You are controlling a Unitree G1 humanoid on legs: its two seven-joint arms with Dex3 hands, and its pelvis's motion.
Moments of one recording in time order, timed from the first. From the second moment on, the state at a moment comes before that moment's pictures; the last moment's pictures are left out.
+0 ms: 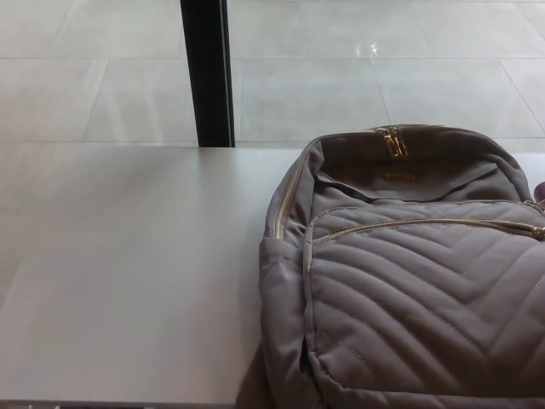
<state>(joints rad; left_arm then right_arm) 0.15 0.57 0.44 0.92 -0.29 -0.09 -0.62 -0.48 -0.61 -0.46 0.06 0.06 0.69 0.31</state>
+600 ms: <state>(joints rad) 0.15 0.58 0.43 0.93 -0.29 -0.10 -0.63 -0.40 -0.74 -0.22 0.13 0.04 0.69 0.32</state>
